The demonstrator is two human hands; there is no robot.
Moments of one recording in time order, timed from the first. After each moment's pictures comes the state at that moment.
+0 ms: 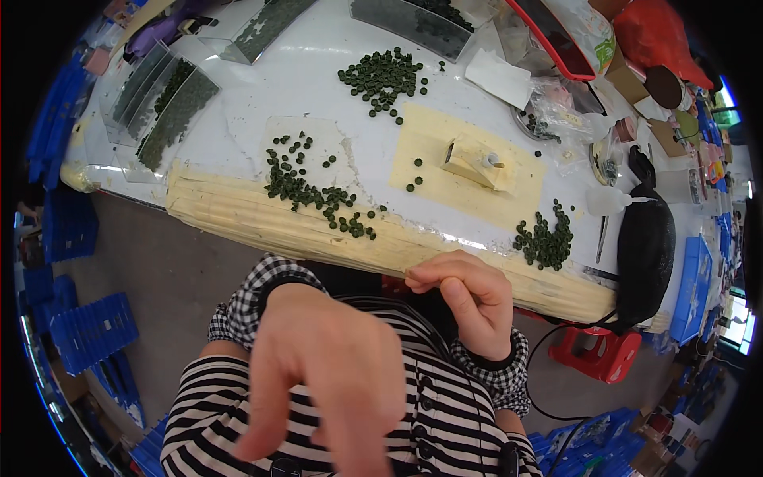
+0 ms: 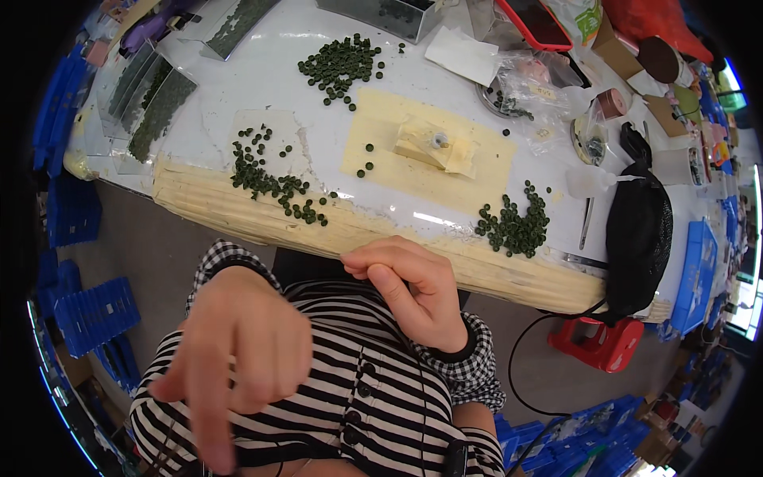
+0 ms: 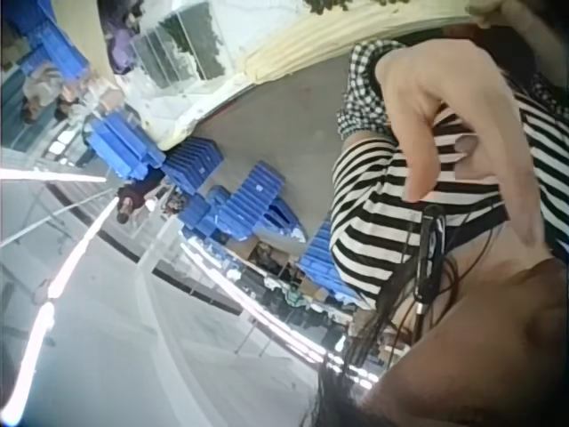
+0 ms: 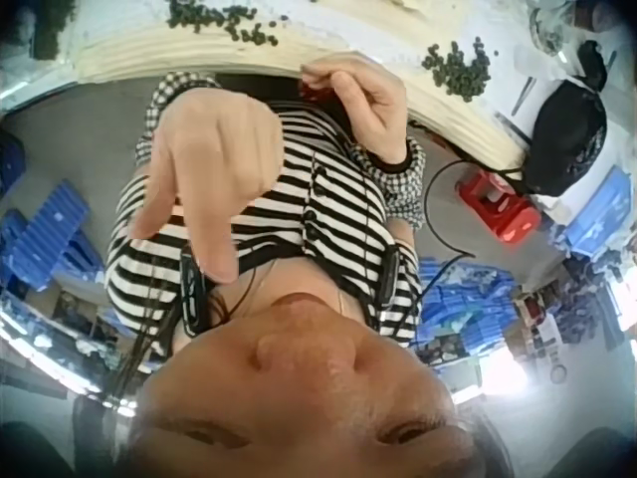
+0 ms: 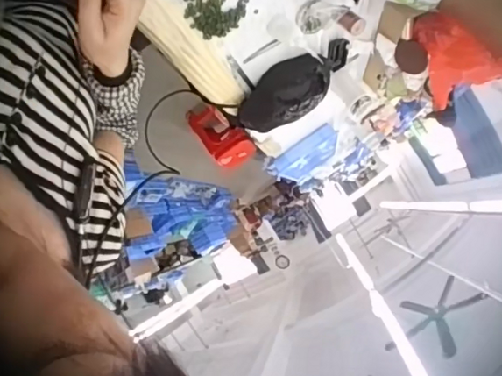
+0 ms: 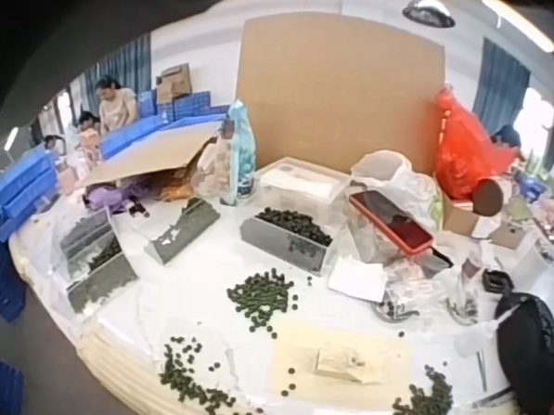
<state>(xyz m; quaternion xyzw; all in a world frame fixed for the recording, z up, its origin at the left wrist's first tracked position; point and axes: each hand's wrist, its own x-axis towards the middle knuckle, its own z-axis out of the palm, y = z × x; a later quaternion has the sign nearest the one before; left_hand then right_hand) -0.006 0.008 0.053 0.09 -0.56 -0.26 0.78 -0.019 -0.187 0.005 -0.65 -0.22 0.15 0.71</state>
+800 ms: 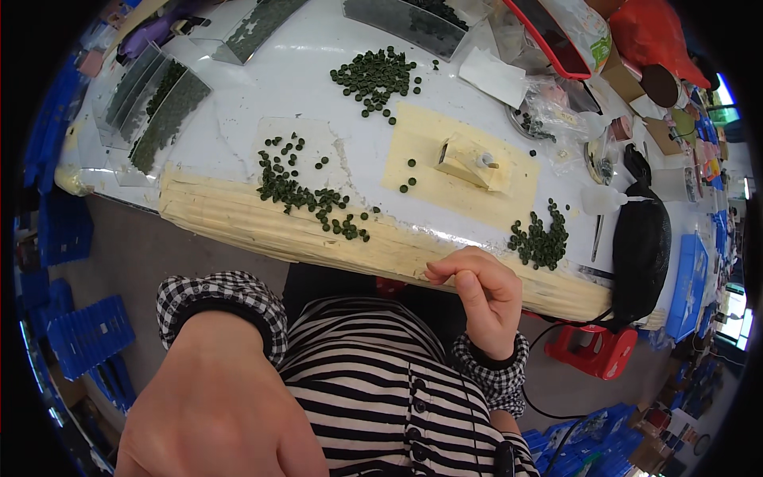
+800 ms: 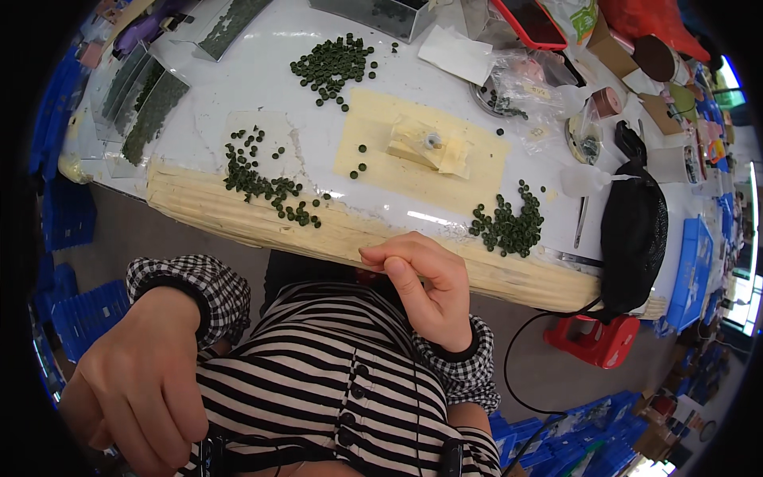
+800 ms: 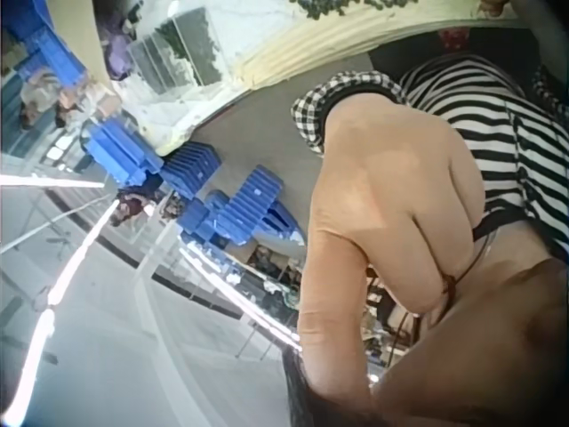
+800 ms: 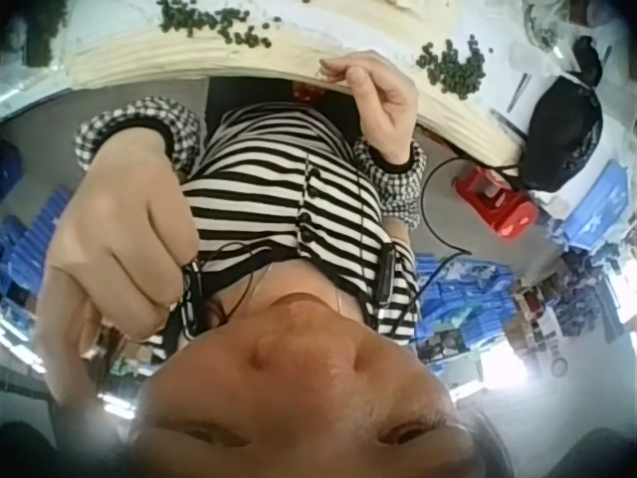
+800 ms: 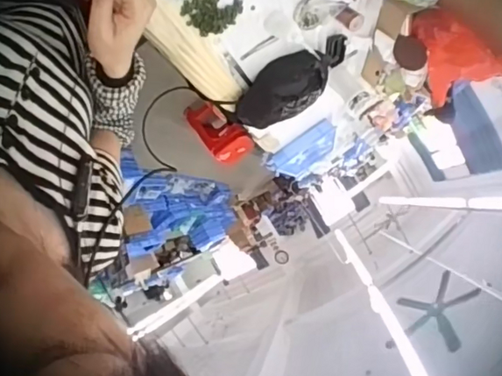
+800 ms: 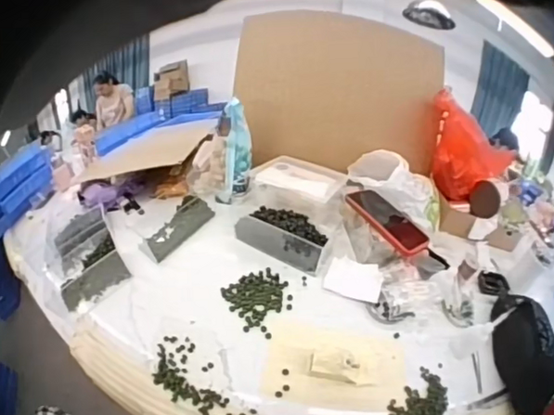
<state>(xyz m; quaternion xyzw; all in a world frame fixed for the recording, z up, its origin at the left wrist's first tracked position) -0.035 0.056 0.108 0.20 -0.53 -0.15 0.81 -0.017 -0.196 0.010 -0.70 -0.18 0.11 0.68</state>
